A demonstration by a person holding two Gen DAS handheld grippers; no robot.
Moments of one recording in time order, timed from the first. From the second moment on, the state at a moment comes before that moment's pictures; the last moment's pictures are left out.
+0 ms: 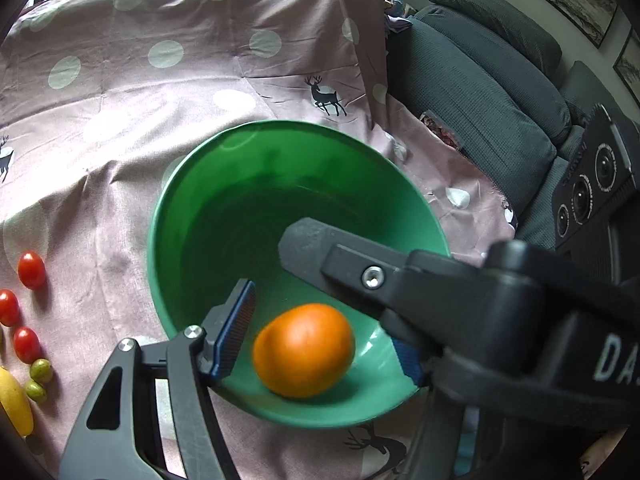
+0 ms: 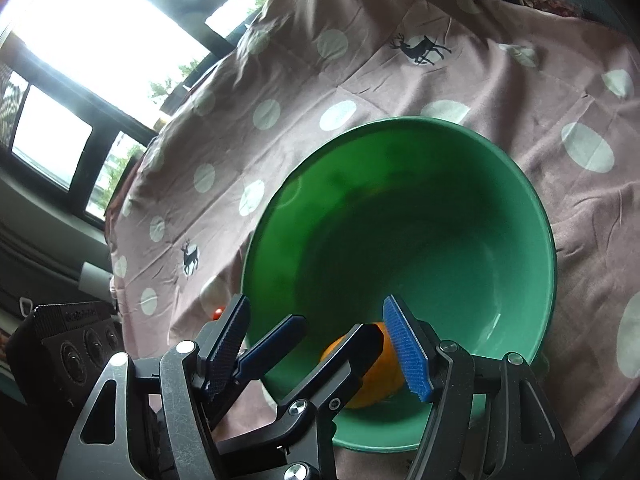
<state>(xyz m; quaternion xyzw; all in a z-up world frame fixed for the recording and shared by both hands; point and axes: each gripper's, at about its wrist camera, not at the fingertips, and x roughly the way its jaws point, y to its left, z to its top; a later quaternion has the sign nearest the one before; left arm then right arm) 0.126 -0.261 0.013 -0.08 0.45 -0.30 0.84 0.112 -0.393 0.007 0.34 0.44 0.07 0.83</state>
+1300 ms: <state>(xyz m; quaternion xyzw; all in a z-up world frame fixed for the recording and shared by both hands) 0.013 -0.023 -0.002 -0.17 0.42 0.06 0.89 0.091 -0.205 0.038 0.14 0.43 0.24 0.86</state>
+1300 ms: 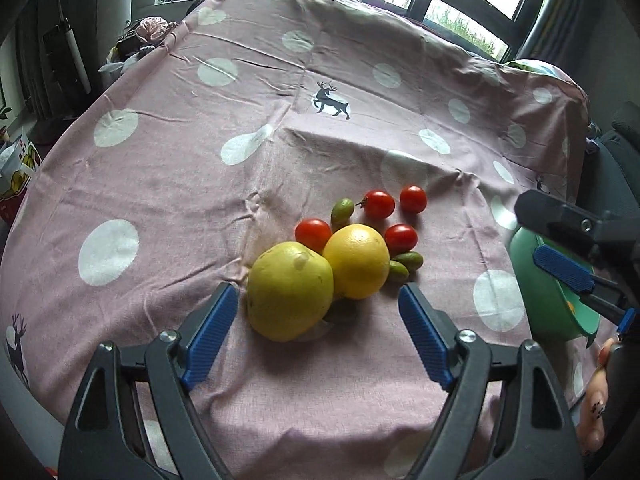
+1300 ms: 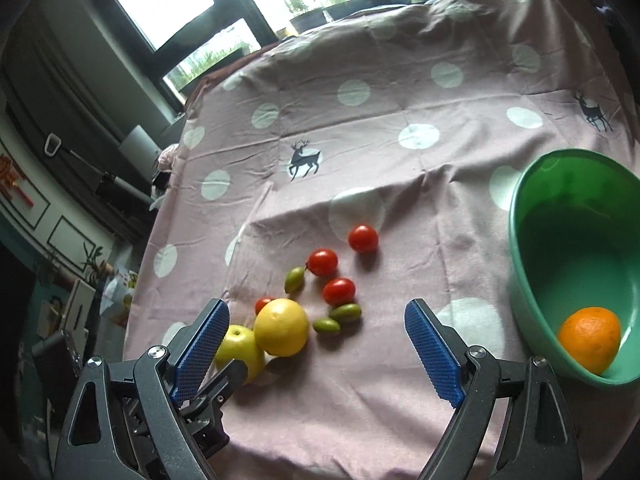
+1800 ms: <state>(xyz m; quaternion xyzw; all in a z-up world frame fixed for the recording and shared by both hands) 0.015 -0.001 -0.008 -0.19 0.42 0.06 0.88 0.097 -0.168 0.020 0.14 0.47 0.27 0.83</state>
